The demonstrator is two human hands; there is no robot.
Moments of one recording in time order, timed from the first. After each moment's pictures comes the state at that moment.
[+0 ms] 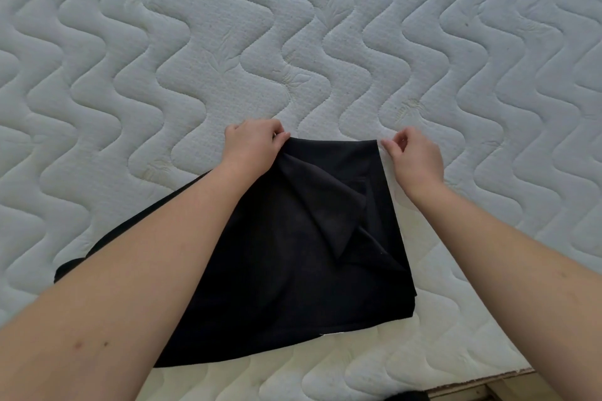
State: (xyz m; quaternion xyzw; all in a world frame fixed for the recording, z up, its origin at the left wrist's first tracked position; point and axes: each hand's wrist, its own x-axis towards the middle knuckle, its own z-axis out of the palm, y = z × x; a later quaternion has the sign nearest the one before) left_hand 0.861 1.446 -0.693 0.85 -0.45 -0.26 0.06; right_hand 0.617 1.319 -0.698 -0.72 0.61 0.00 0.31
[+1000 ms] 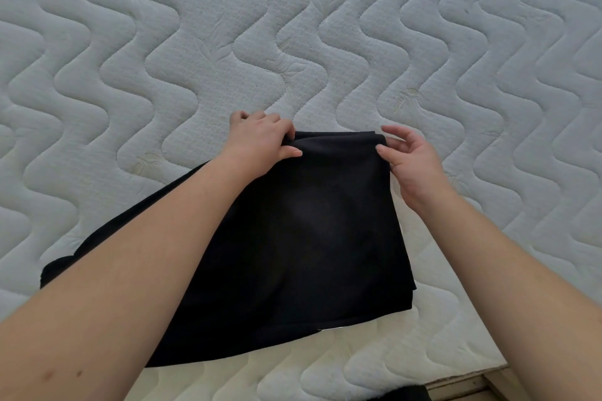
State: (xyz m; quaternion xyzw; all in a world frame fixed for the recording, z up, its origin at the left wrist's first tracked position) left_hand 0.855 1.447 -0.690 0.77 -0.59 -0.24 -0.05; right_hand 0.615 1.345 -0.681 -0.41 0.59 -0.18 0.67
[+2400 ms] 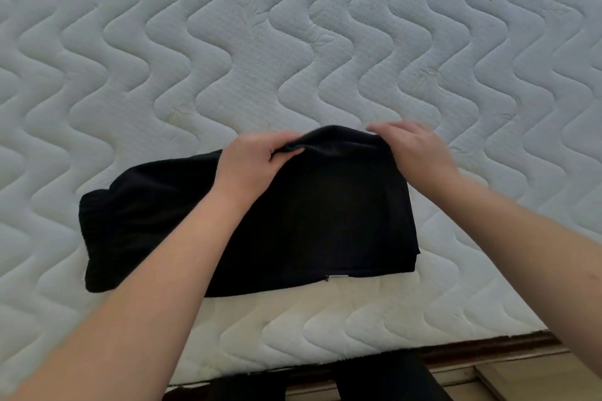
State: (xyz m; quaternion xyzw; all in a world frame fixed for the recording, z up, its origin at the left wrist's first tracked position) left_hand 0.812 1.565 -0.630 0.79 -0.46 -0.28 0.28; right_hand 0.590 1.367 -0.677 -0.96 0.23 0.03 0.15
